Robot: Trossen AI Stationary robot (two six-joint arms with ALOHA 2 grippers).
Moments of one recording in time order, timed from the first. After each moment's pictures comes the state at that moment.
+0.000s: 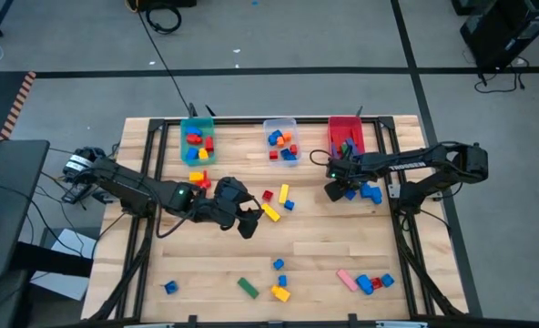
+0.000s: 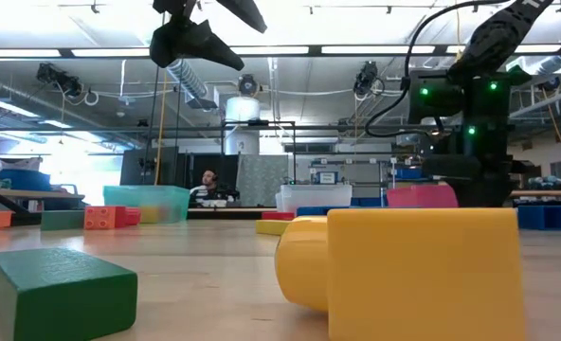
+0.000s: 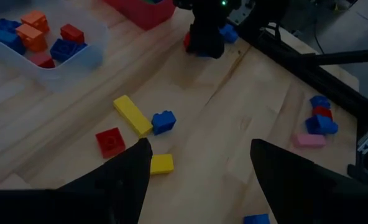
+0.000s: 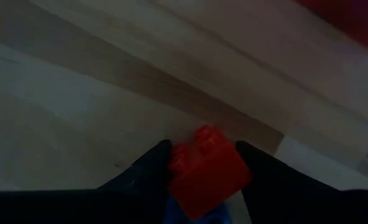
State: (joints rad) left arm -0.31 1.41 1.10 -0.37 -0.53 -0.81; right arm -0.28 1.40 0.60 -0.67 0.12 0.82
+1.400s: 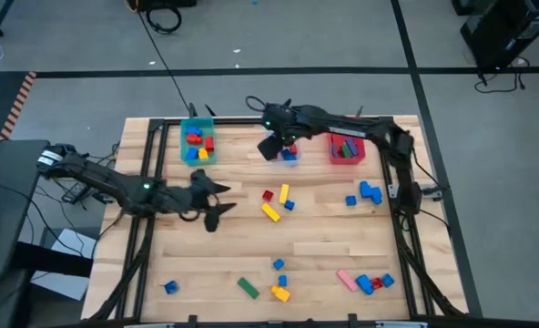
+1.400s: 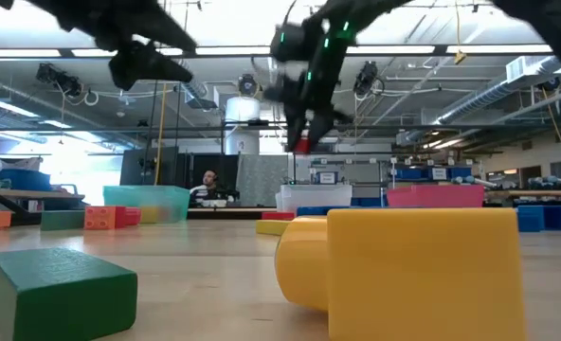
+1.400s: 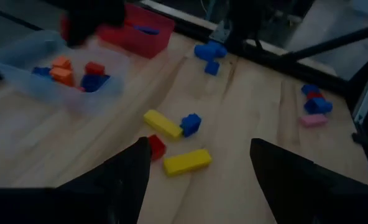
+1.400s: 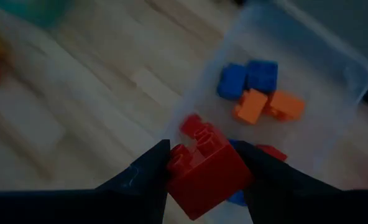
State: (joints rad) left arm -0.31 0.96 0.62 -0.10 -0.53 -0.51; right arm -0.38 2.04 1.82 -0.94 0.13 0.49
